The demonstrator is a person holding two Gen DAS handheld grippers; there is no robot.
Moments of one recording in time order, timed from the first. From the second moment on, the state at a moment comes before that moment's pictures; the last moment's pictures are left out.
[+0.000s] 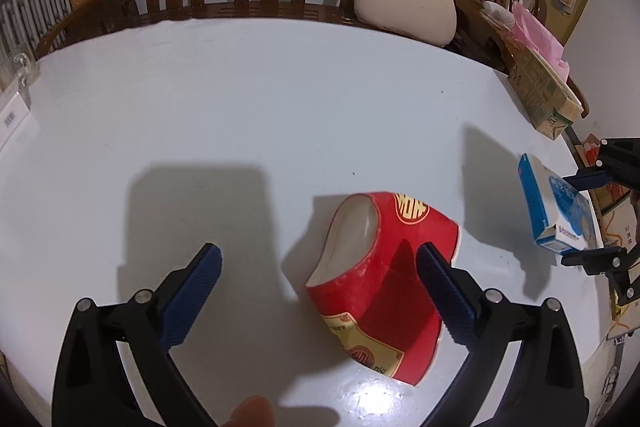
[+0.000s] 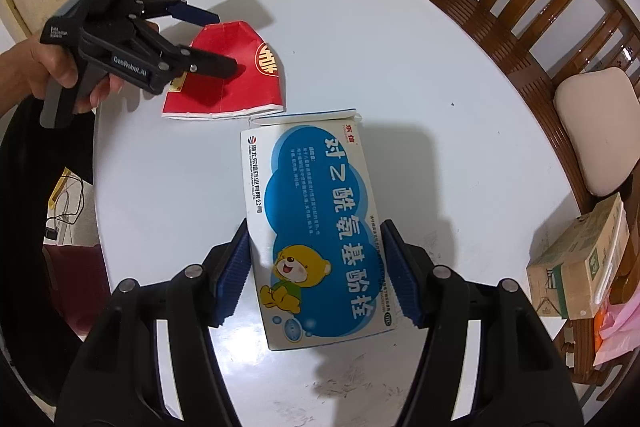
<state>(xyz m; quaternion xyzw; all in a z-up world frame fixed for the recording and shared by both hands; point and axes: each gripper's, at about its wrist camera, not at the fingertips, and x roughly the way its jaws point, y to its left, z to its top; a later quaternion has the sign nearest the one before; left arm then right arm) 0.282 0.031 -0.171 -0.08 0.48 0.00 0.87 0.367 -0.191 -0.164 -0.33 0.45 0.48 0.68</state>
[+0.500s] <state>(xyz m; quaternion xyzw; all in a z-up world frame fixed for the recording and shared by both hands) 0.282 0.026 -0.158 -0.10 0.45 -0.02 0.89 0.367 -0.187 -0.176 -0.33 0.45 0.47 0.68</state>
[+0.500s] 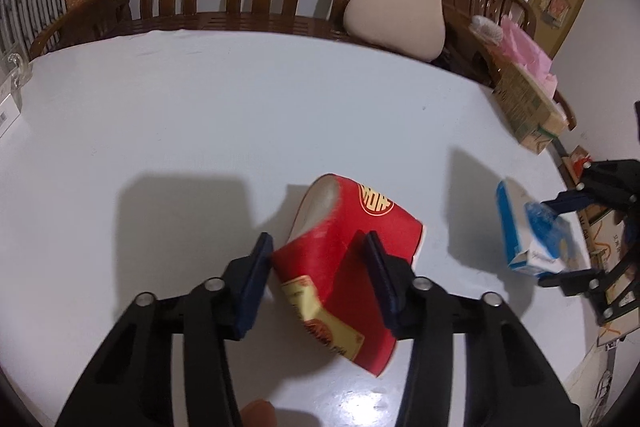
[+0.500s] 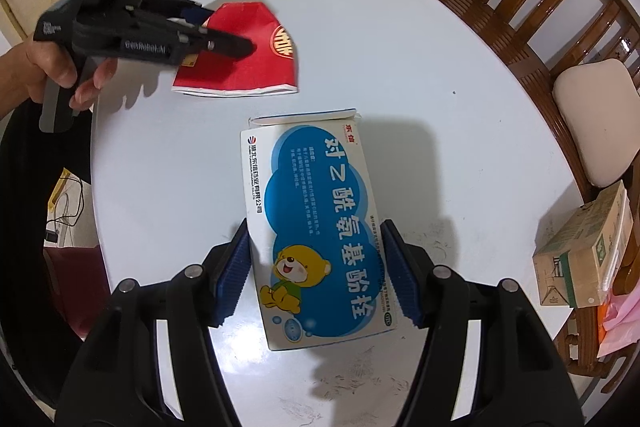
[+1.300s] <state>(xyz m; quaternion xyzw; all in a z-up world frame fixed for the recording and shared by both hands) 0.269 0.018 -0.119 -0.08 0.43 -0.02 0.90 0.349 -0.203 -0.153 -0.31 0.43 0.46 0.71</state>
